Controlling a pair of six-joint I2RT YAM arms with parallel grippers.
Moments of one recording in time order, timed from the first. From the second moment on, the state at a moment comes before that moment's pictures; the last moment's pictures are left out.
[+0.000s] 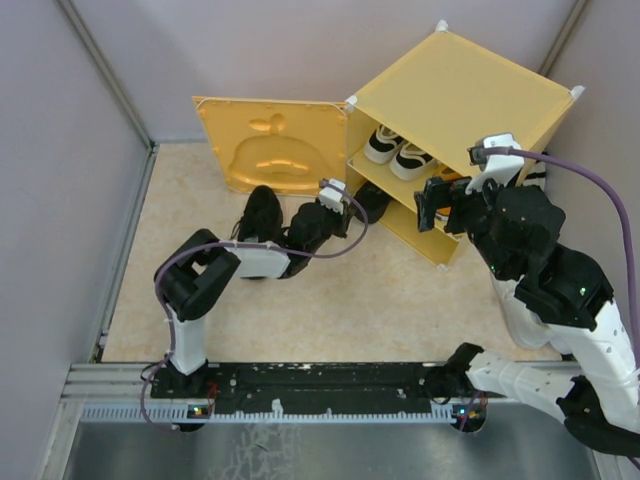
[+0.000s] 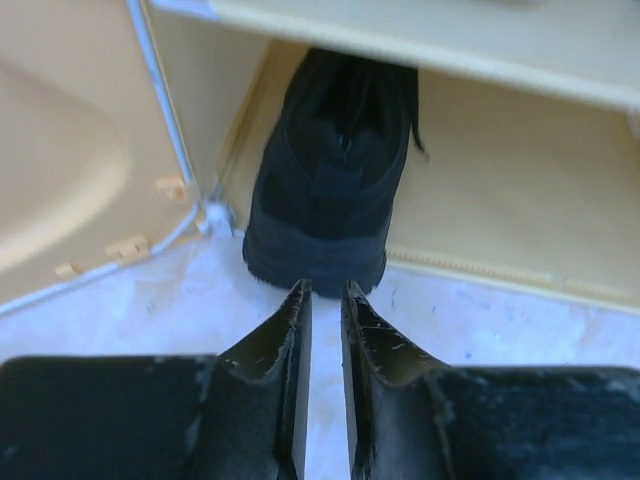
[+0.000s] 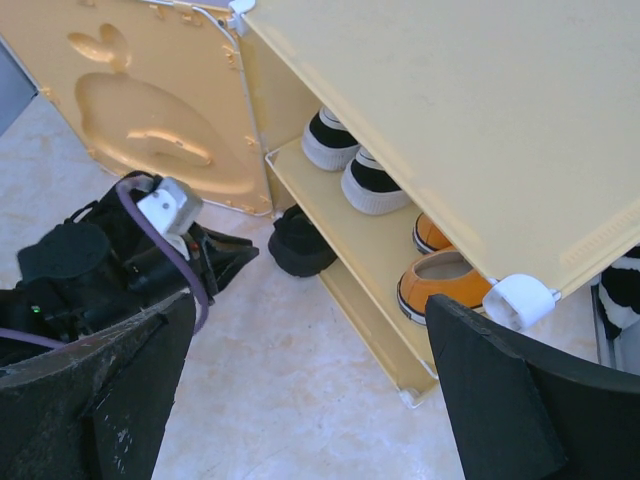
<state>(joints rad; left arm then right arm) -0.80 1.91 1.01 0.80 -0.17 -0.14 0.78 0.88 1.52 -0.83 0.54 0.11</state>
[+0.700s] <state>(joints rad) -0.80 2.22 1.33 0.64 -0.15 -0.16 0.78 0.89 1.52 -0.83 0.55 0.11</state>
